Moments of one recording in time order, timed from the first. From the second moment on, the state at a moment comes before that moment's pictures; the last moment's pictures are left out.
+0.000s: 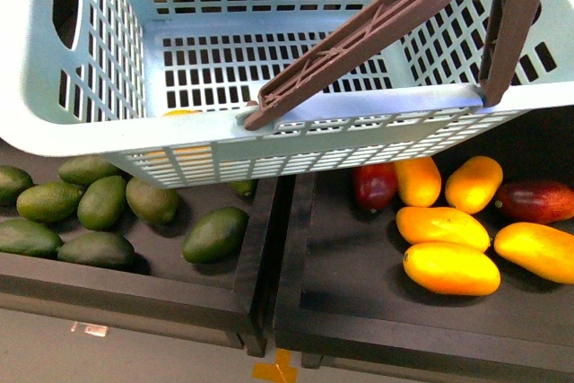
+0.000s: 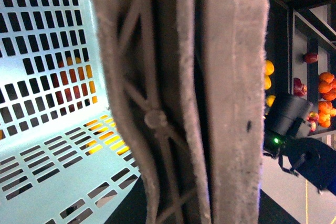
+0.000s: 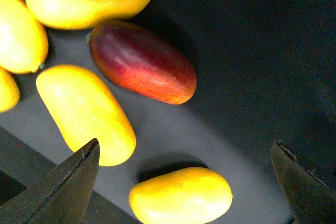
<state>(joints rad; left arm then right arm) -0.56 1.84 1.63 -0.46 0.34 -0.72 -0.35 2.12 1.20 -0.22 -0.18 -1.02</state>
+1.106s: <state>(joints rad) -0.56 1.84 1.63 -0.46 0.34 -0.72 -0.30 2.59 1.65 -0.41 -0.17 -1.40</state>
